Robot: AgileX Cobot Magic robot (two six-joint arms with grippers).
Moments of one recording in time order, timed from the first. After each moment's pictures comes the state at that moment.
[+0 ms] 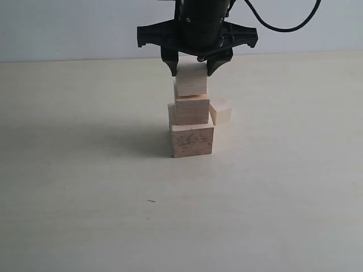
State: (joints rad) left arm -0.02 0.15 -0.05 -0.20 0.09 -0.06; right arm 0.55 1.97 -1.79 -0.17 1.14 0.68
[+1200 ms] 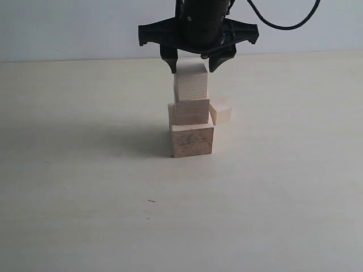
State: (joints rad) left arm -0.02 0.15 -0.05 -0.20 0.09 -0.06; right arm 0.55 1.97 -1.79 -0.20 1.13 0.67
